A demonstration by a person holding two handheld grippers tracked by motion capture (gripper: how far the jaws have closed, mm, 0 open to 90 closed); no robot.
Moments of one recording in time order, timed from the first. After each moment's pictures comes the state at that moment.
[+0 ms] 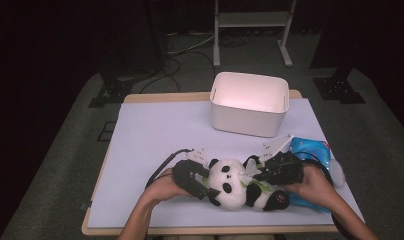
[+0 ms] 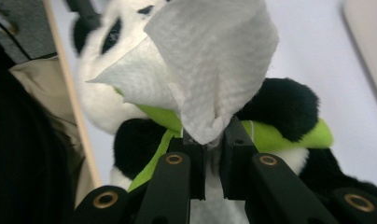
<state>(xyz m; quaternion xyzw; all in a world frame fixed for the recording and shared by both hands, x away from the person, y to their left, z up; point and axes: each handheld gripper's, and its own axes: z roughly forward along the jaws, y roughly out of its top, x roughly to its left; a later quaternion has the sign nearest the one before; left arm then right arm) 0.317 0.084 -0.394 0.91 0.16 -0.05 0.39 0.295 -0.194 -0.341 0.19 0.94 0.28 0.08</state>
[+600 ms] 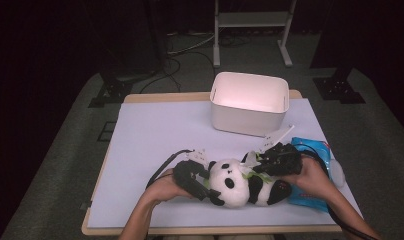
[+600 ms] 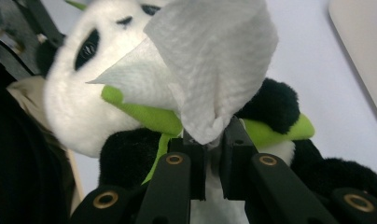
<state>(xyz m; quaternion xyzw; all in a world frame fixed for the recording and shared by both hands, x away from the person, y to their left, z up) 0.317 0.082 -0.395 0.91 0.17 -0.06 0.38 0.318 -0.199 -0.343 0.21 0.93 0.31 0.06</state>
